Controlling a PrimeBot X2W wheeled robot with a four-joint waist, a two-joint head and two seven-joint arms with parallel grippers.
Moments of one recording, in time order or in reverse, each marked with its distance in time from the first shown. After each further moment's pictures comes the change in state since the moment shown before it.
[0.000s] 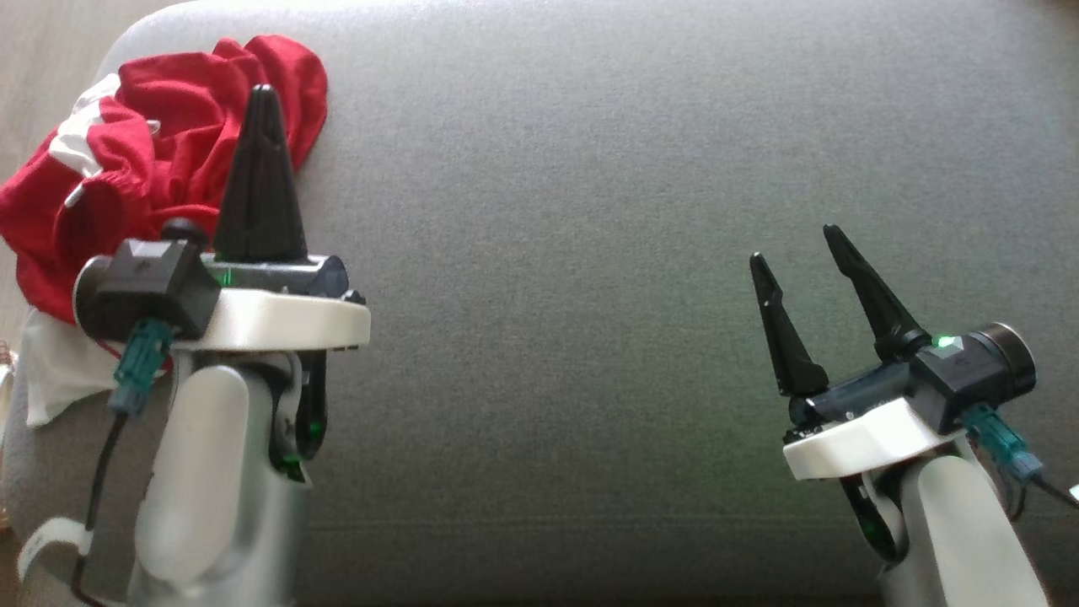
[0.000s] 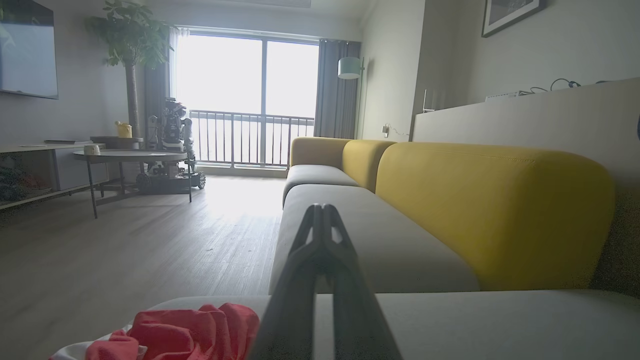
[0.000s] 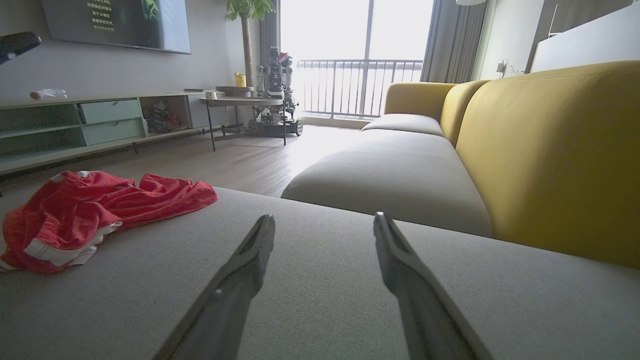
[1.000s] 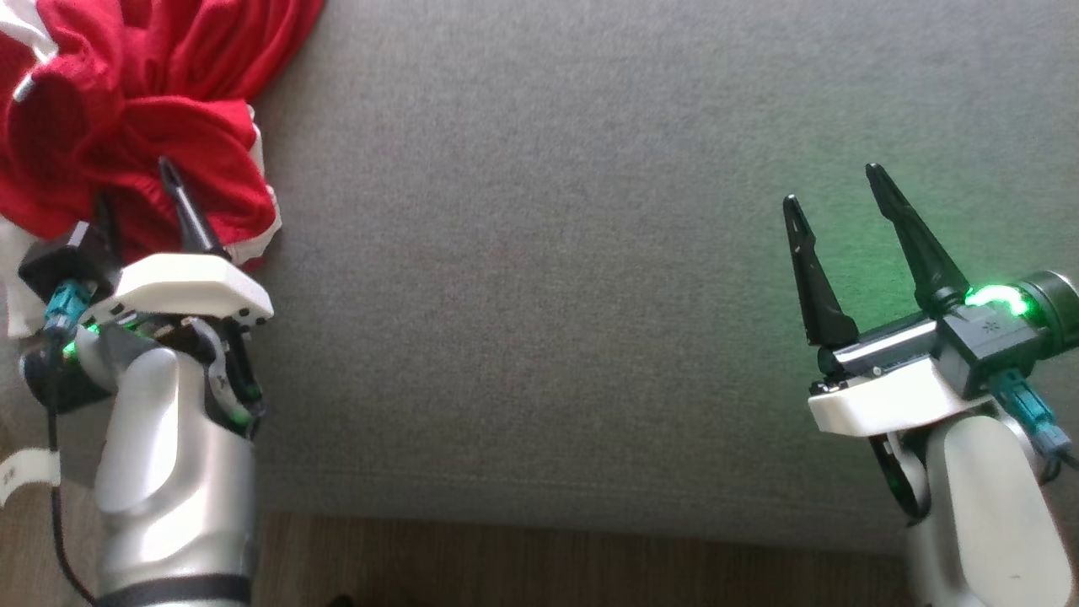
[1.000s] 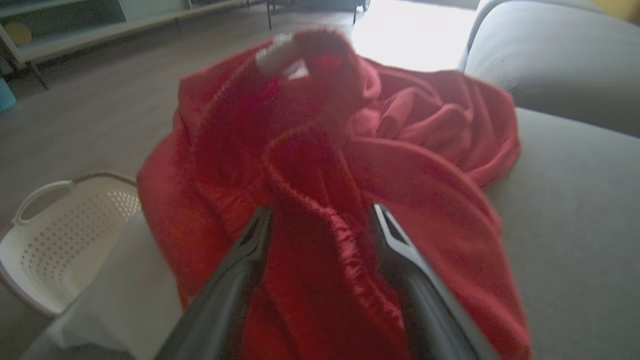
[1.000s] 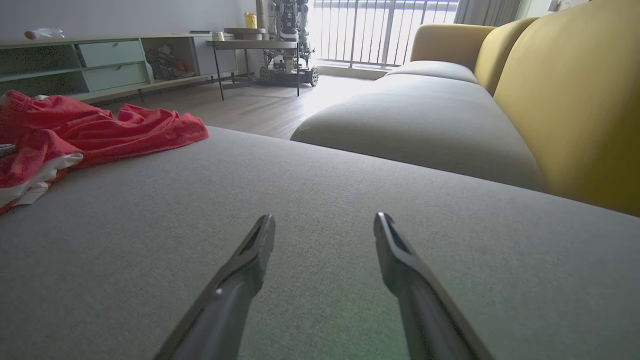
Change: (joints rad) left arm -0.133 -0.004 0.225 0.453 -0.072 0.159 0.000; right arm -0.066 0.000 -0.054 -0.042 -0.091 0.000 0.000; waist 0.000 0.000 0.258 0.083
